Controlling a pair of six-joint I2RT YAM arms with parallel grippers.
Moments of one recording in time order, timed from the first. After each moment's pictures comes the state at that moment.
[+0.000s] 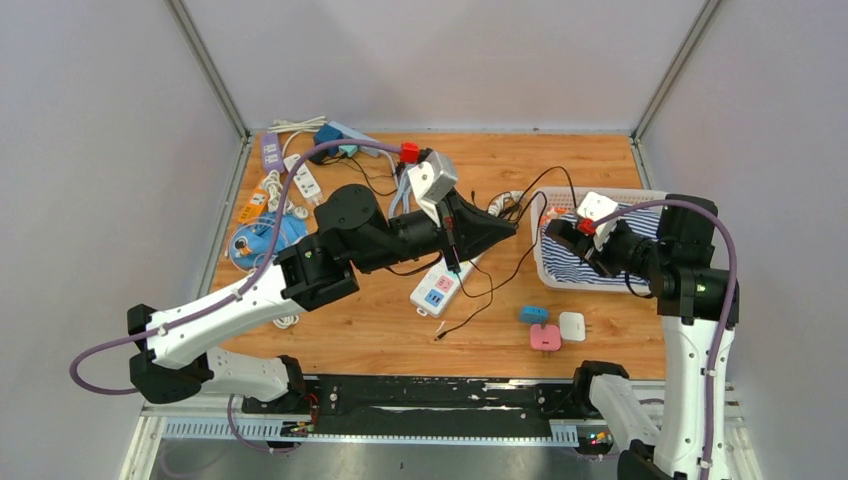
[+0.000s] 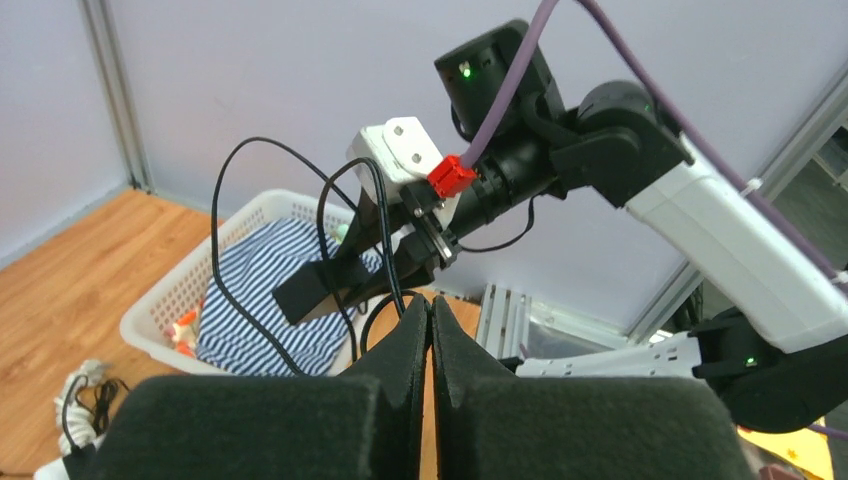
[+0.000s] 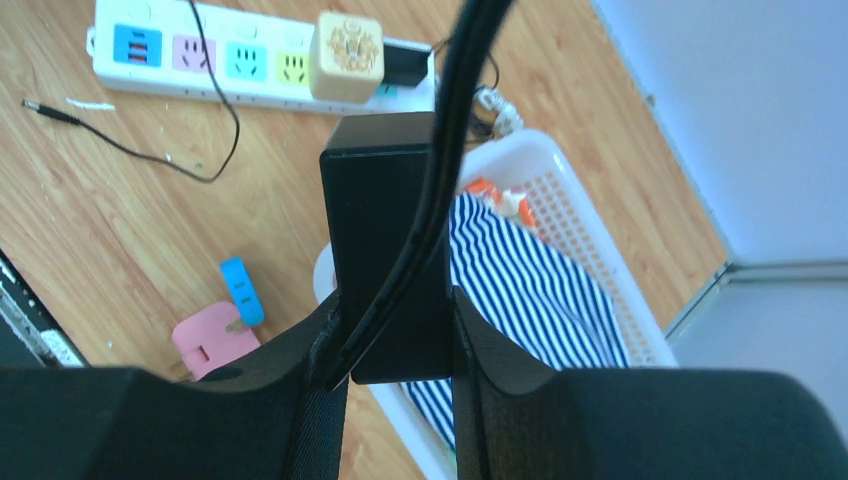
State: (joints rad) left arm -1.17 1.23 1.44 -0.01 0.15 -0.24; right arm -0.11 0.82 1.25 -1.09 -0.71 -0.94
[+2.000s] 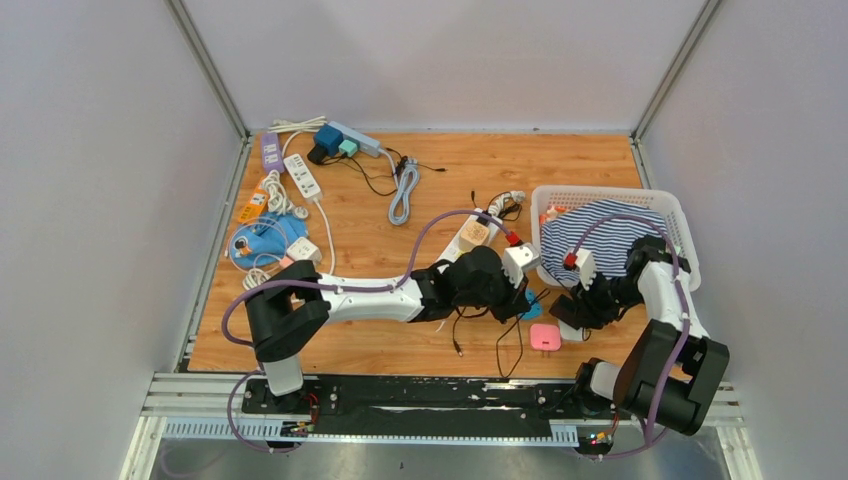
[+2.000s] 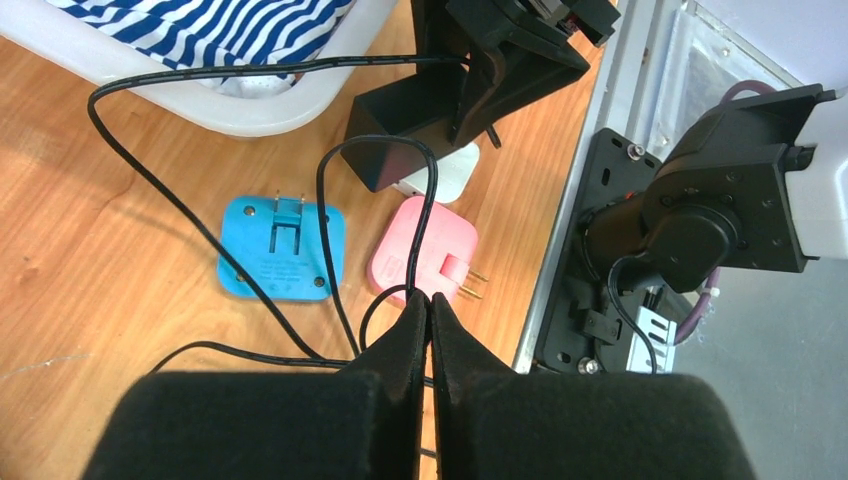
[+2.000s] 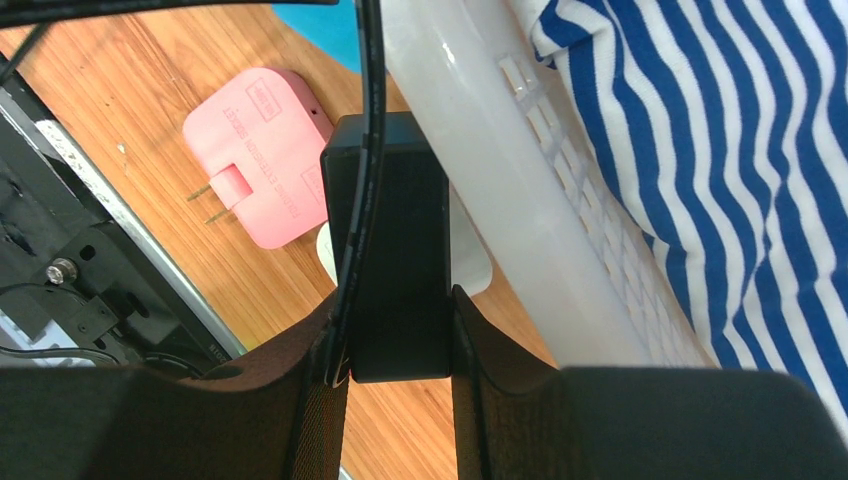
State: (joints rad) left arm -1.17 1.78 1.12 0.25 0.18 -0.31; right arm -0.39 1.20 0.72 -1.10 -0.58 -1.32
